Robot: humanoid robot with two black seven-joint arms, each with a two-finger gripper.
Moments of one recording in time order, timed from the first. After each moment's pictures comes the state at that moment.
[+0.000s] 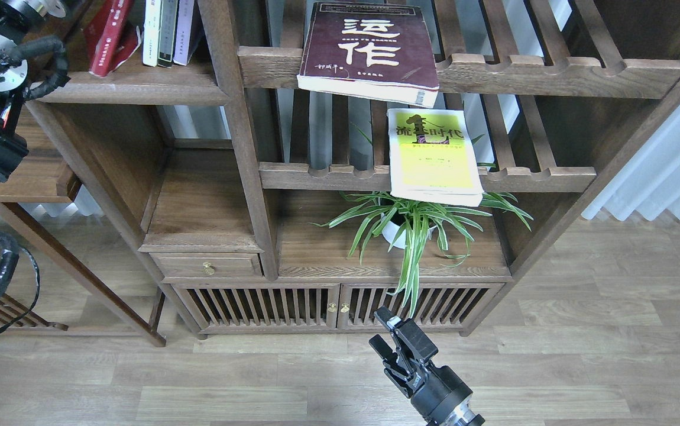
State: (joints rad) left arm -1.12 0.30 -1.20 -0.62 0.39 -0.49 -0.02; right arm -0.20 -0.04 0.96 1.12 0.27 0.58 -0.18
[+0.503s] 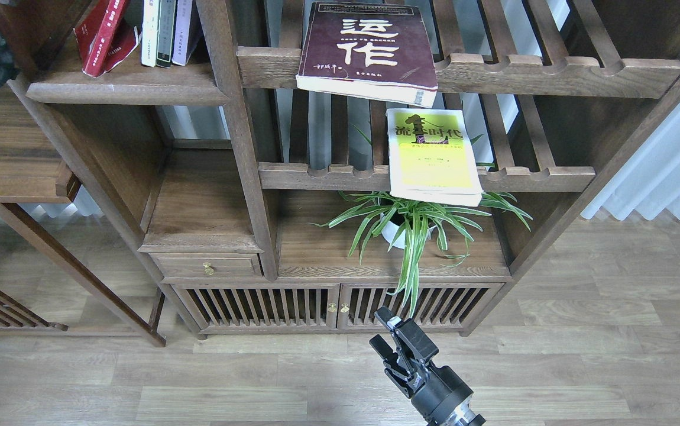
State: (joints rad) left arm -0.97 0.43 -1.25 -0.90 0.36 -0.49 0.02; right arm -0.20 -0.04 0.96 1.12 0.27 0.58 -0.18
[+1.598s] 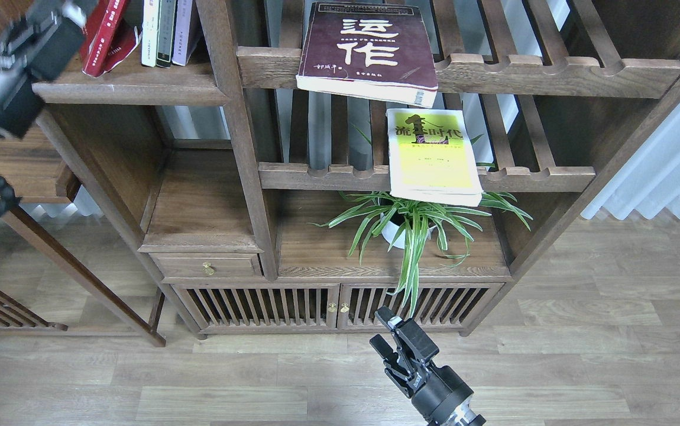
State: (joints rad) left arm -0.41 0.40 -1.41 -1.20 0.34 -0.49 0.02; right arm -0.20 -0.03 0.96 1.13 0.27 0.58 -0.18
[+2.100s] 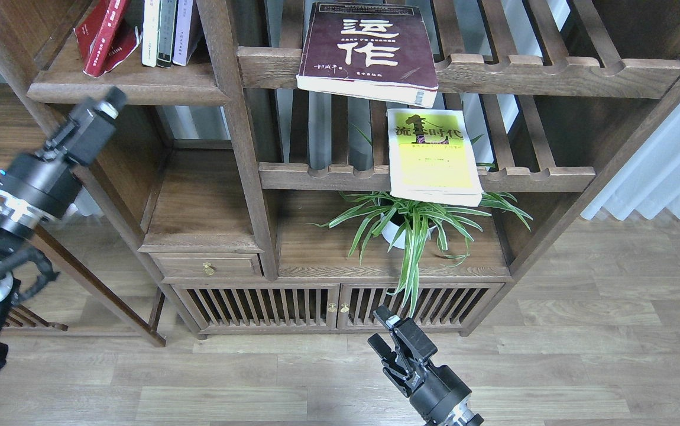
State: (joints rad) left arm -0.25 0.29 -1.39 -1.20 0.34 -0.49 0.02; right arm -0.20 -0.03 0.96 1.12 0.27 0.58 -0.18
